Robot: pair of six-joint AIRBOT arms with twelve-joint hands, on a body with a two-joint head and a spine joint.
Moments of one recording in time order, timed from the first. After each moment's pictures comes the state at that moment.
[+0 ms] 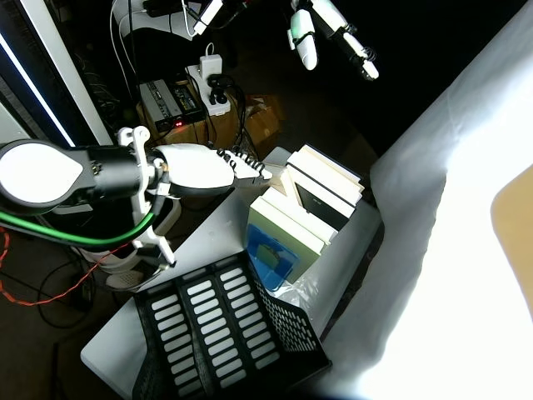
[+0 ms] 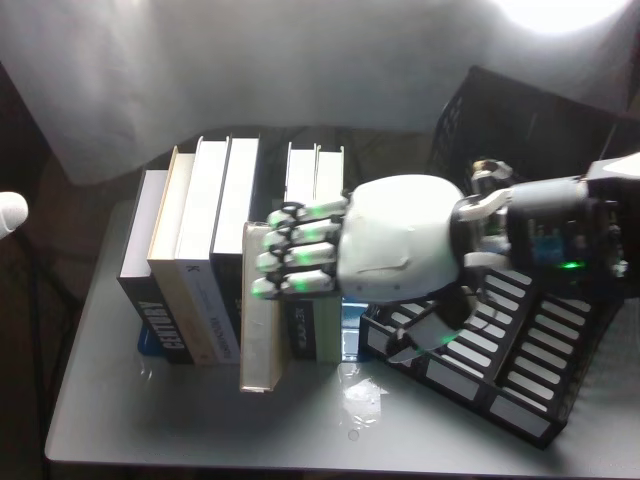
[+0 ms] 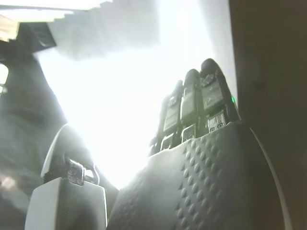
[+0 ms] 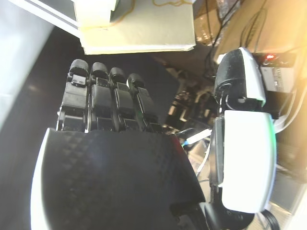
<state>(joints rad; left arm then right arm) 1.08 -0.90 1.21 -0.50 -1.23 0.33 -0.22 -1.36 1.29 -1.31 0.33 -0.26</state>
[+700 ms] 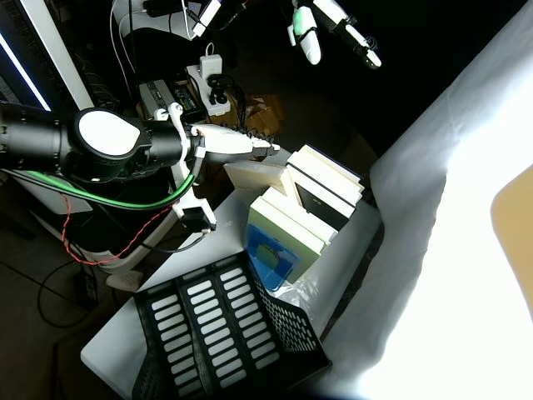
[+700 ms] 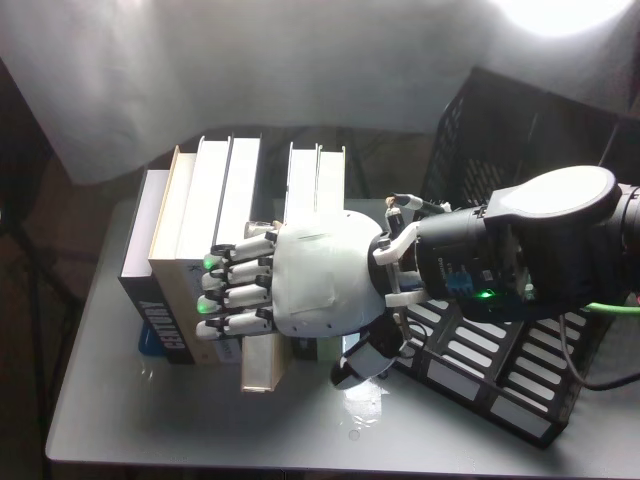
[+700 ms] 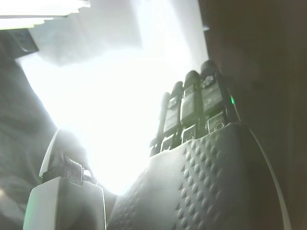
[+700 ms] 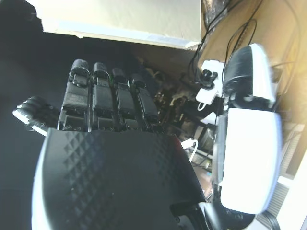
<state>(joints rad) 1.14 -0.92 1.23 -0.58 -1.29 0.33 -0.21 -1.50 1.35 -1.46 0.30 -0.23</state>
